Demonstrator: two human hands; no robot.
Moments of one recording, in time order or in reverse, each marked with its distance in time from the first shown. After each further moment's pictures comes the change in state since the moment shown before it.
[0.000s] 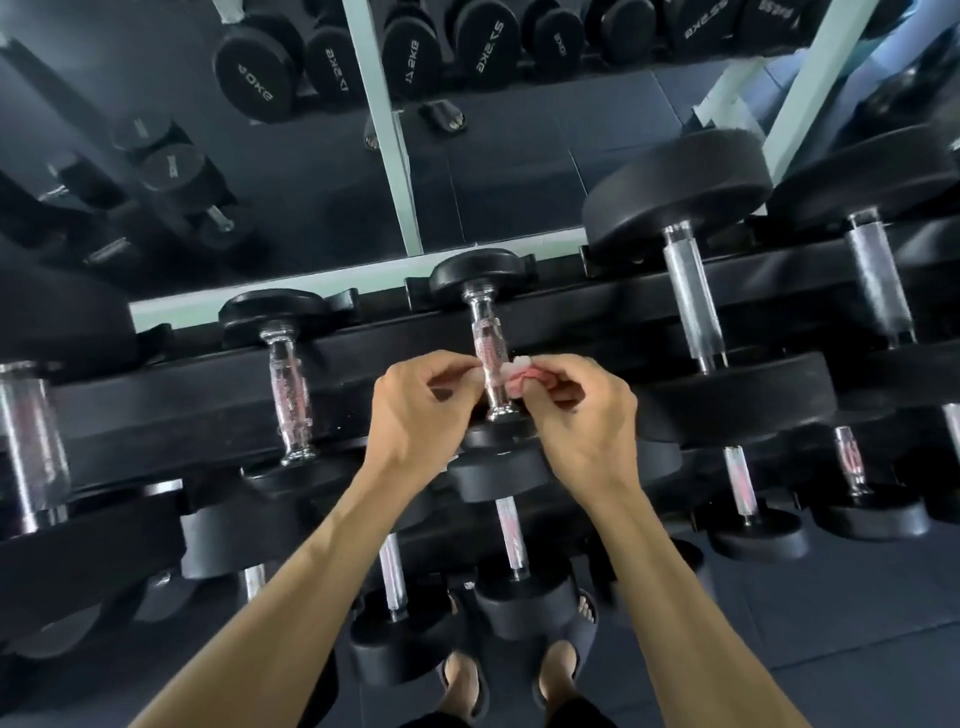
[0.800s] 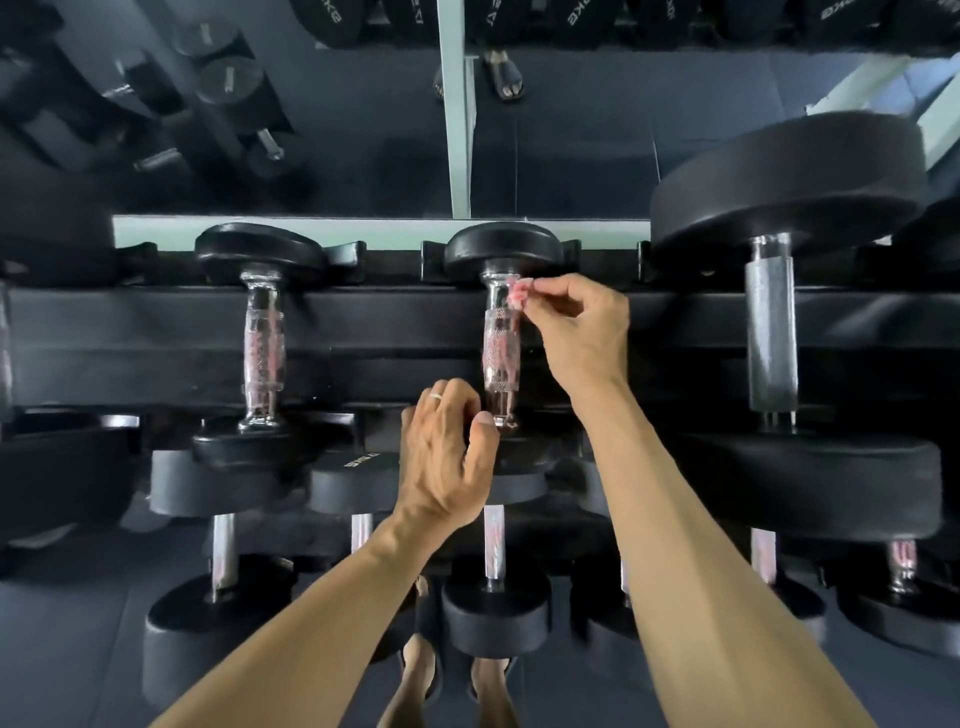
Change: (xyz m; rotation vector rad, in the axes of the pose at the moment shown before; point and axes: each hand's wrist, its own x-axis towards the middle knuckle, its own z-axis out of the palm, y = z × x) left_hand 0.002 -0.083 0.084 0.217 0.260 0.102; right_hand 0.115 0.054 0.036 0.086 -0.174 0.076
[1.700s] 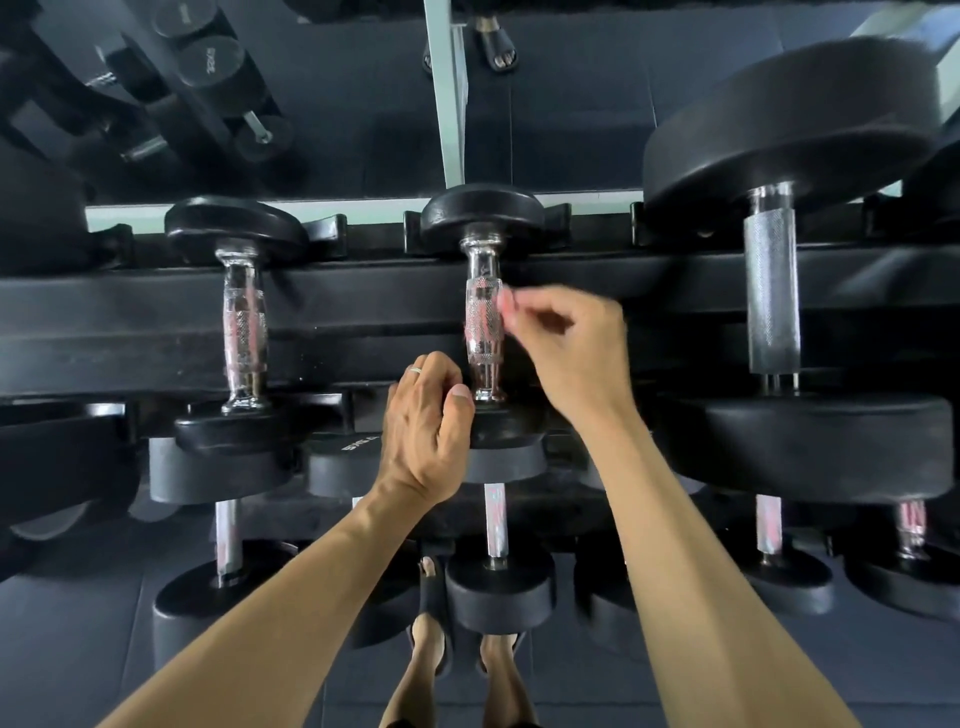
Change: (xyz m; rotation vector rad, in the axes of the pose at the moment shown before) left_hand 0.003 -0.006 -0.004 -0.092 -0.025 0.024; right_hand -0.038 0.007 -0.011 -0.131 -0.094 -0.132
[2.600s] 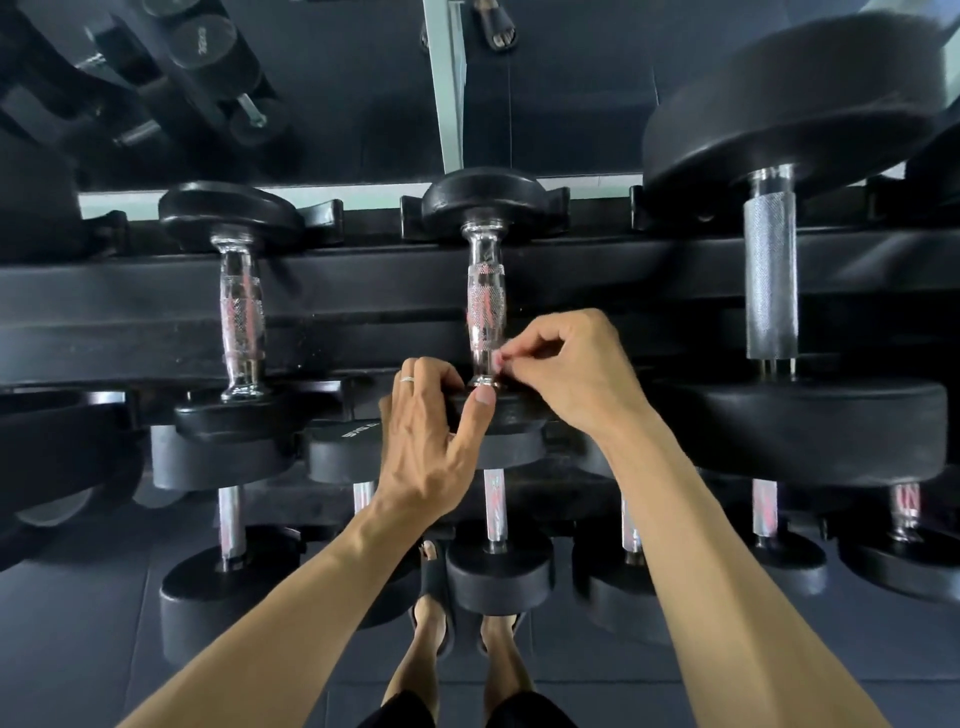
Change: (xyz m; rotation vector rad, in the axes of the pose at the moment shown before) left_hand -0.022 0.014 -0.006 0.083 -0.045 -0.111; right_hand -0.014 -0.006 -0.016 -0.070 -0.231 0.242
